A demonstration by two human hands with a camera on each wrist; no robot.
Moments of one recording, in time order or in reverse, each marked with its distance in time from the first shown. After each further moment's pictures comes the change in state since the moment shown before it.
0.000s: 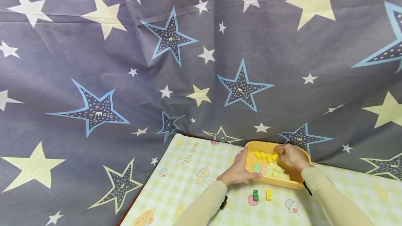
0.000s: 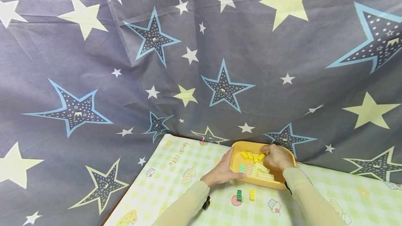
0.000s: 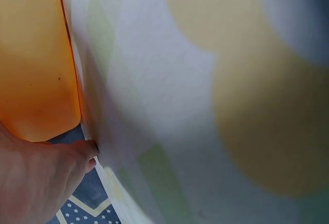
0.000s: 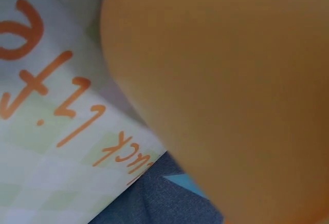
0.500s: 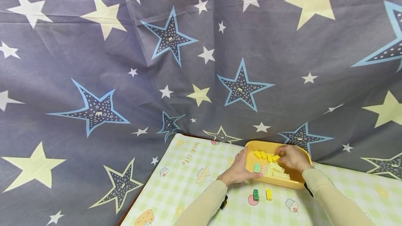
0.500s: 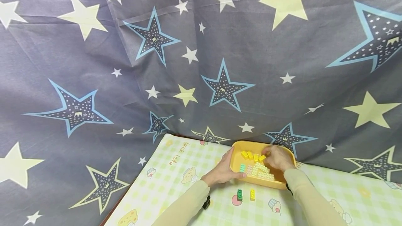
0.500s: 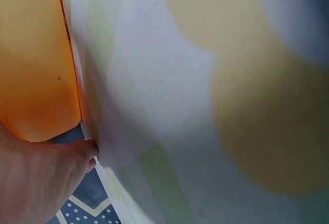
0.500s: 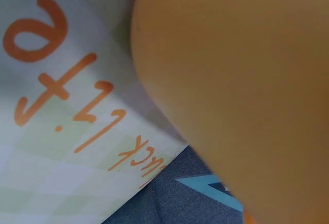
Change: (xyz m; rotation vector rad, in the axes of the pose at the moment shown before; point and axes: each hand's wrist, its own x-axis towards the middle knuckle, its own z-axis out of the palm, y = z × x) left_hand 0.000 0.001 0.001 0.015 0.010 -0.006; right_hand -0.002 0.003 0.005 -0.033 0.016 0.017
